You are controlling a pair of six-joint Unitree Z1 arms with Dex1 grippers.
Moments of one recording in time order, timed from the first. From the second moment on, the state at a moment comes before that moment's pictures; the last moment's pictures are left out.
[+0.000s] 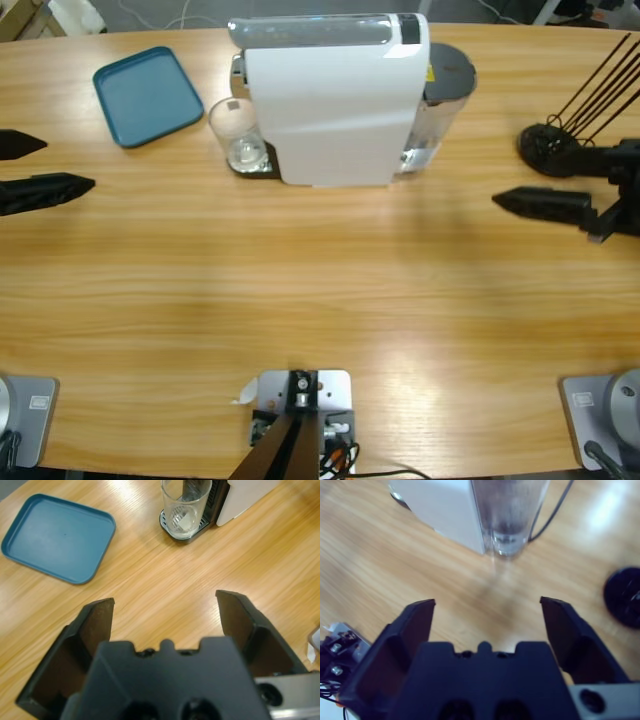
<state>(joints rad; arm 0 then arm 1) -0.62 1.09 -0.74 0.39 0.03 0.04 0.69 1.09 -0.75 0.42 -0.01 0.15</state>
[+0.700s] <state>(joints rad) -0.62 1.06 -0.77 0.42 0.04 0.02 0.63 1.43 -1.34 0.57 -0.06 -0.14</state>
